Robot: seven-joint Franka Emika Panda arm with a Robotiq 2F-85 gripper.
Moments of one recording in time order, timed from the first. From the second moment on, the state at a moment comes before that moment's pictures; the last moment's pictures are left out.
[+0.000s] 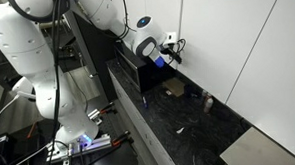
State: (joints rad) arm 0.05 0.08 -0.03 -2.39 0.01 3.15 0.05
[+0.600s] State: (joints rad) arm 0.05 0.16 -0.04 -2.29 0.00 3.15 0.05
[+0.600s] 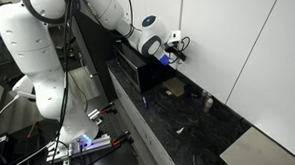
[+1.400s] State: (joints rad) arm 0.07 0.17 -0.07 -2.27 -0.03 3.15 0.05
